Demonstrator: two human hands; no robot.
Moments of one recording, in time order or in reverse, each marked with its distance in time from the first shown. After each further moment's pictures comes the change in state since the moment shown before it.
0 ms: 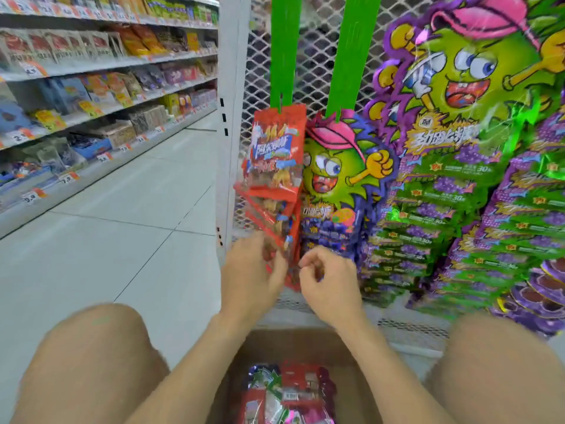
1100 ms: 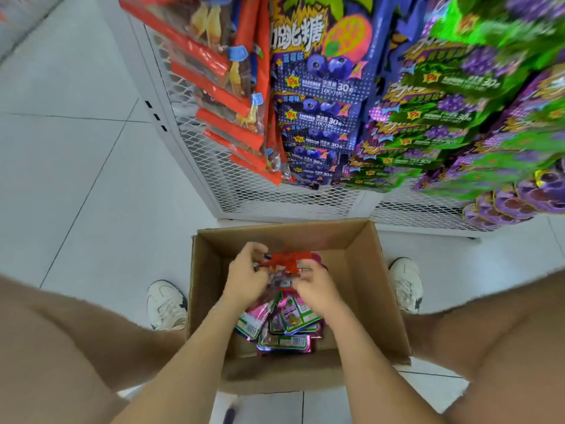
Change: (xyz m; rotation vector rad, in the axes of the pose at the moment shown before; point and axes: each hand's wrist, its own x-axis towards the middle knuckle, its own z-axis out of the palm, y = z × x) left_hand -0.171 -0.106 0.125 -0.256 -0.724 -0.754; right_hand -0.159 0.170 0.112 0.257 -0.585 0.984
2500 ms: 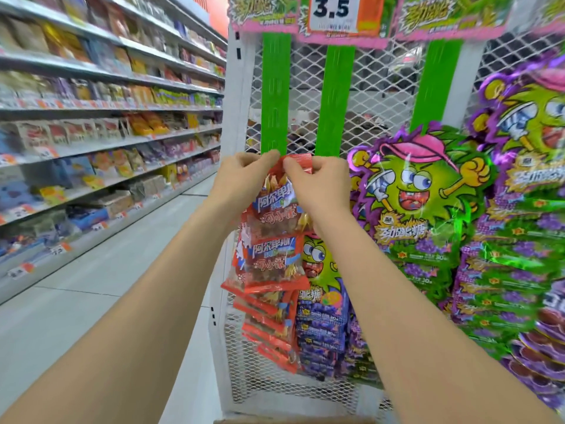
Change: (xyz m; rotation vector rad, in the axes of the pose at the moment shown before) left_hand -0.086 0.444 -0.292 -0.346 0.440 0.643; right_hand -0.220 -0.484 -0.146 0.241 0.719 -1.147
